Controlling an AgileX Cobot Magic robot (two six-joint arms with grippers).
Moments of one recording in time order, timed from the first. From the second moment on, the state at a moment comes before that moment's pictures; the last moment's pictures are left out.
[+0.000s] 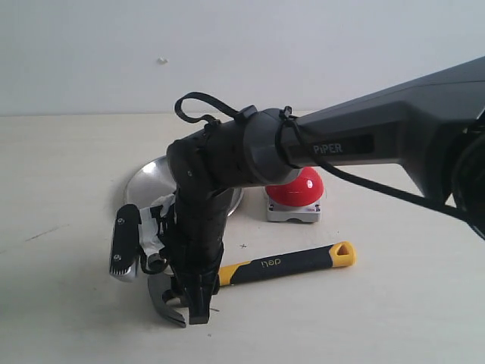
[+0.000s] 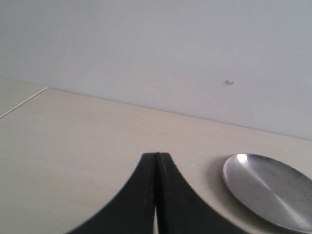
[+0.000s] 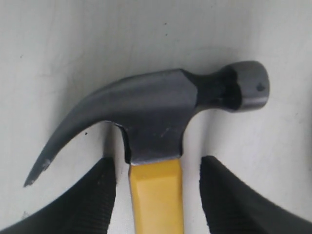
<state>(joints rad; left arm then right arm) 0.02 0.01 0.00 0.17 0.16 -0.34 0.71 2.21 -1.52 0.10 0.79 -0.91</state>
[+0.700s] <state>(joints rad) 0.02 0.01 0.00 0.17 0.16 -0.34 0.71 2.21 -1.52 0.08 0.82 -0.87</state>
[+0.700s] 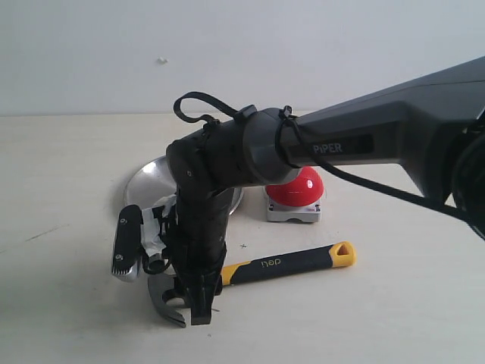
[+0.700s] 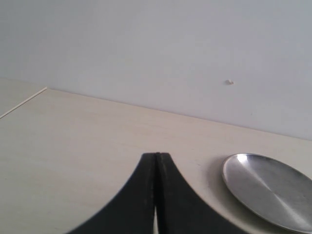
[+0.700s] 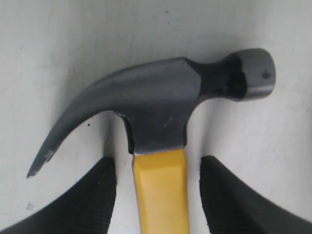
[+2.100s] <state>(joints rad) 0.02 0.01 0.00 0.17 0.16 -0.34 0.71 2.22 -1.53 0.02 0.82 -0.78</state>
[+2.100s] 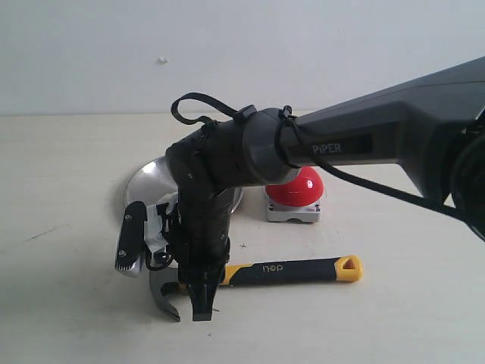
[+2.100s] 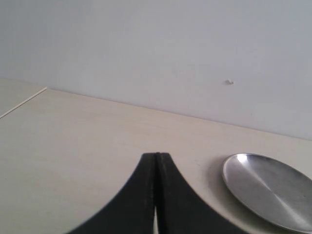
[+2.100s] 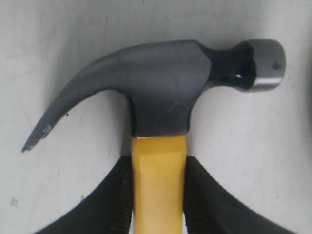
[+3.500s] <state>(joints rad) 0.02 0.01 0.00 0.17 0.16 -0.34 0.71 2.22 -1.53 0.01 0.87 -0.70</state>
